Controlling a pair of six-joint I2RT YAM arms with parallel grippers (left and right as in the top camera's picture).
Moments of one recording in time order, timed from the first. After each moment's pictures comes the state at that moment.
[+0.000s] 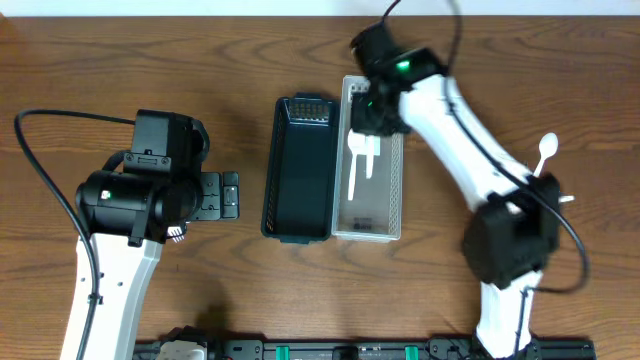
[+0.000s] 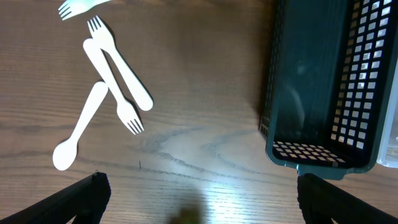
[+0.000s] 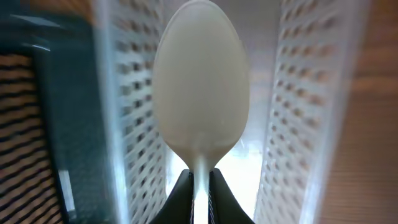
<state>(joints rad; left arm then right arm) -0.14 1.20 1.30 -1.31 -0.04 -0.15 0.47 2.12 1.88 -1.14 0.00 0.56</state>
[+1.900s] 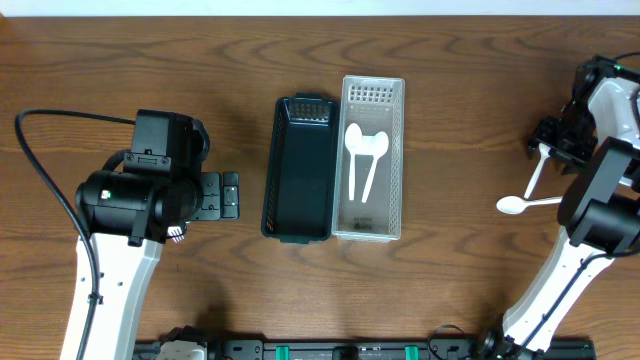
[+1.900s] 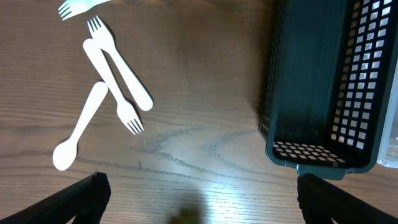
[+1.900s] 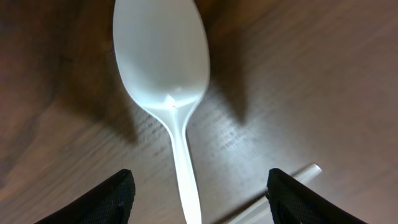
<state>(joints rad) -0.14 1.20 1.30 -1.31 -0.04 -0.15 -0.38 2.30 1.84 -1.21 0.10 0.26</state>
